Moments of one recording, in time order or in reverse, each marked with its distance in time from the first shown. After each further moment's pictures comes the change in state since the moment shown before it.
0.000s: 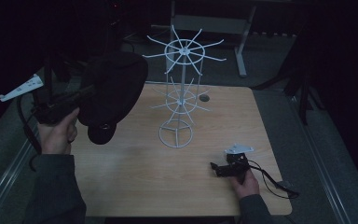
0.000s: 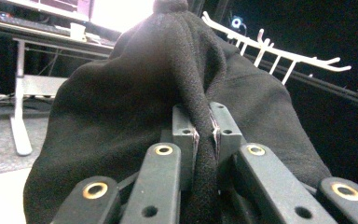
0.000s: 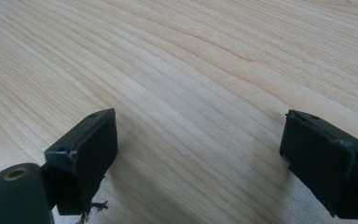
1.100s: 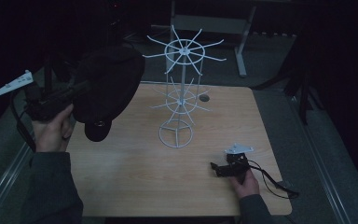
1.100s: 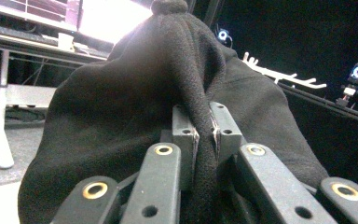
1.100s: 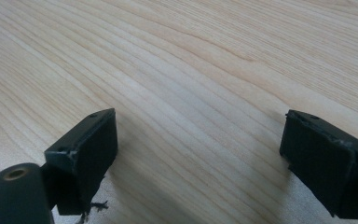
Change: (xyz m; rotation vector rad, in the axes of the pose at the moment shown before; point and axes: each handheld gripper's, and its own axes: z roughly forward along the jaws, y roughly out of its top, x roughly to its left) left arm 0.005 0.010 -0.007 -0.041 -0.040 -0.006; right arm 0.000 0.000 0.000 0.000 0.000 0.000
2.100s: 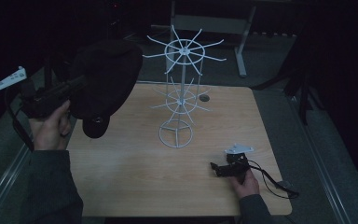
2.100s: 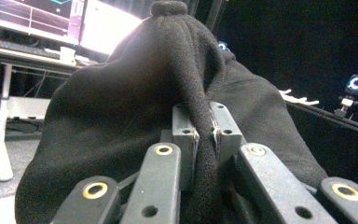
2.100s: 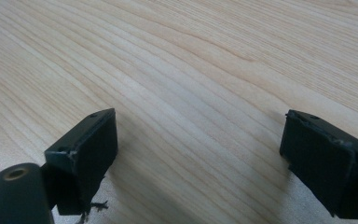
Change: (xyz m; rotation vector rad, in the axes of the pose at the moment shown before) left arm -0.005 0.010 -0.002 -0.048 -0.007 0.005; right arm 0.000 0.000 0.000 0.000 0.000 0.000
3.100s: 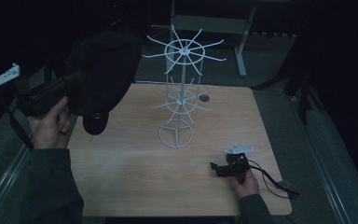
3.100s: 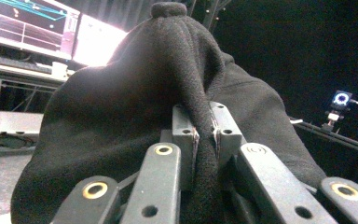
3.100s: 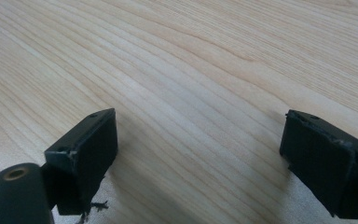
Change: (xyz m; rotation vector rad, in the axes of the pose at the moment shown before) left arm -0.004 0.007 -0.001 -0.062 -0.034 -0.008; right arm 0.000 0.000 0.000 0.001 0.001 0.001
